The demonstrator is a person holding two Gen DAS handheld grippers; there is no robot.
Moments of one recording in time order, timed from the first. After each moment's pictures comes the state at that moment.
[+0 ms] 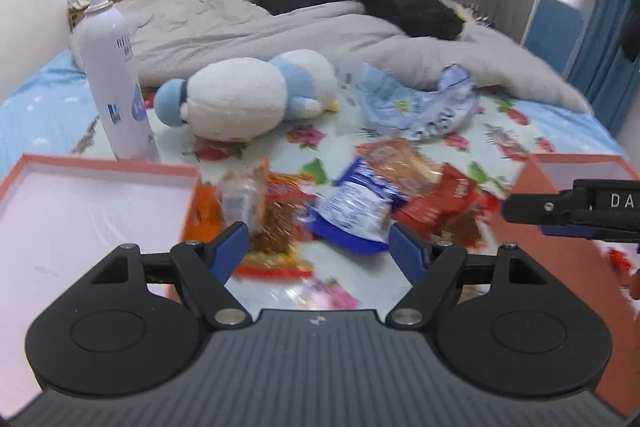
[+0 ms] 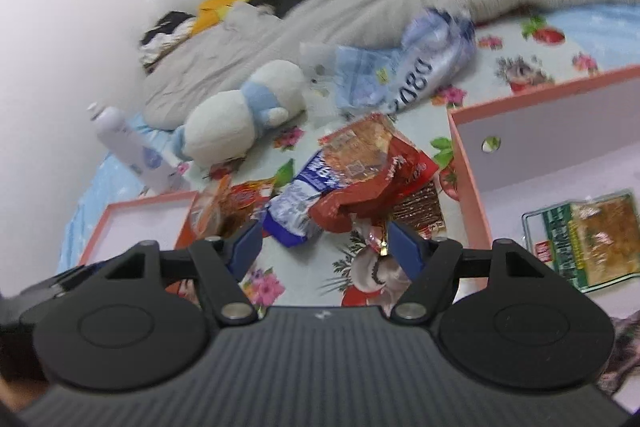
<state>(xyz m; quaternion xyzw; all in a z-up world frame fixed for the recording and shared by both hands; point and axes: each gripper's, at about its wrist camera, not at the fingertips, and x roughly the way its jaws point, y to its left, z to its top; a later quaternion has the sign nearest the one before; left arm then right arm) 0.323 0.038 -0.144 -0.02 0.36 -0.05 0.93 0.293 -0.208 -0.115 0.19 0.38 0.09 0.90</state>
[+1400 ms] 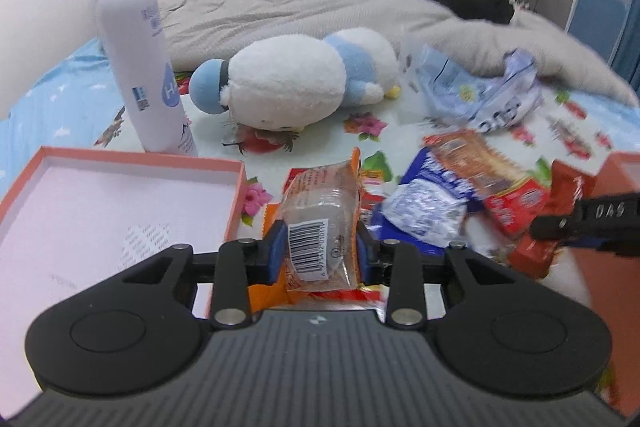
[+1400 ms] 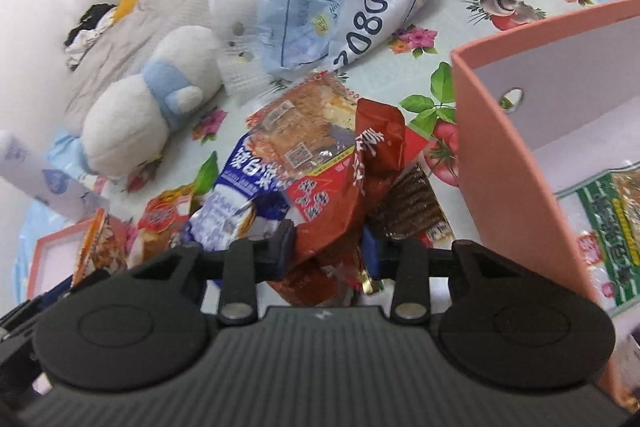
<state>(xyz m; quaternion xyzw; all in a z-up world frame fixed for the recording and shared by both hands) 0.353 0.062 -0.171 -0.02 0.37 0.00 0.93 0.350 -0.195 -0.168 0.20 0.43 0.02 0.88</state>
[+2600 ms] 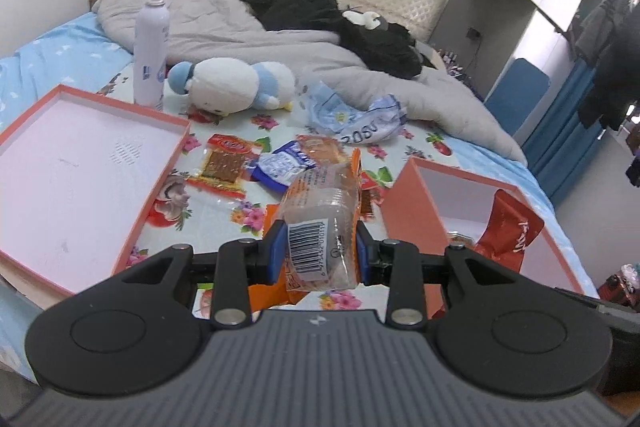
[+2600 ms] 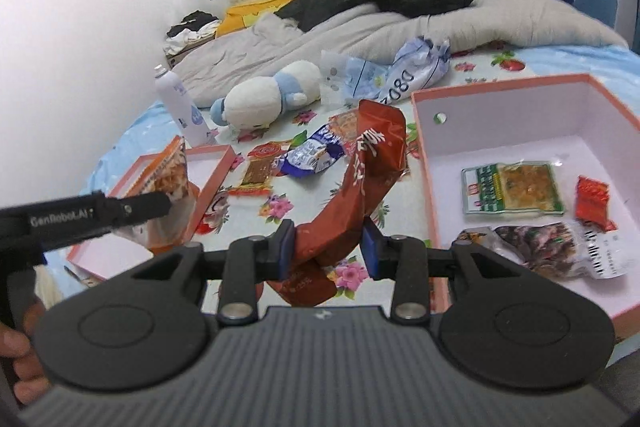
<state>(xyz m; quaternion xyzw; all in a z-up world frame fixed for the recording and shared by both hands) 0.120 0.012 -0.058 -0.14 0.33 -0.08 0.93 0.103 -0.225 -0.060 0.11 0.32 0.11 0.93</state>
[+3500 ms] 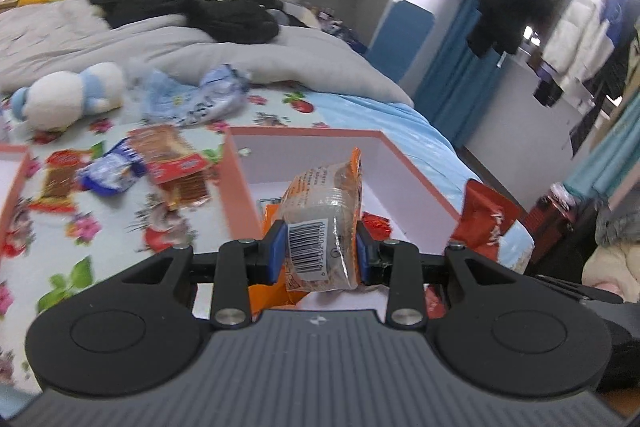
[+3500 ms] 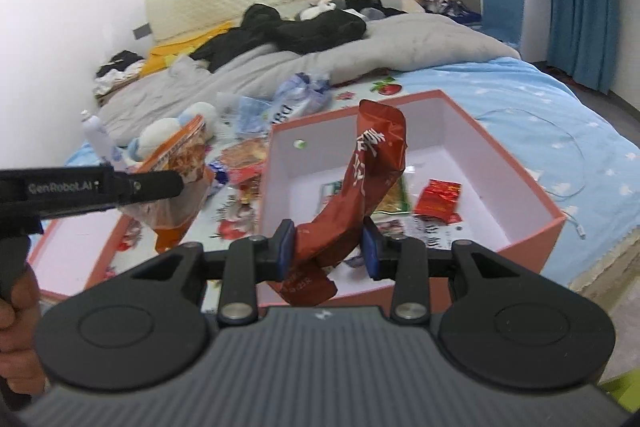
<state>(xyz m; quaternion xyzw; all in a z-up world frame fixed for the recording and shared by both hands) 0.130 -0.159 -0.040 -0.08 0.34 -0.25 0.90 0.041 -0.339 -0.049 0.11 0.30 -0.01 0.95</state>
